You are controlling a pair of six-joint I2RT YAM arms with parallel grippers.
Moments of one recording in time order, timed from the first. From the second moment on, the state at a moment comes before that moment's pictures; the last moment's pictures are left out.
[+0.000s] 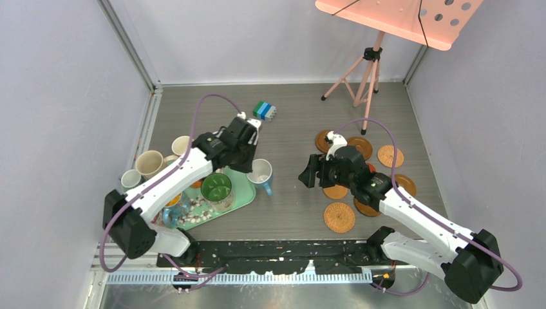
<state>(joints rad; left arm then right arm) -0.70 1.35 1.23 -0.86 -0.09 -0.34 0.65 0.96 0.65 -0.28 -0.07 0.52</state>
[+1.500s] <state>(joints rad) -0.82 1.58 1.30 -0.77 -0.14 -0.49 0.74 1.37 0.82 -0.19 -0.05 0.64</state>
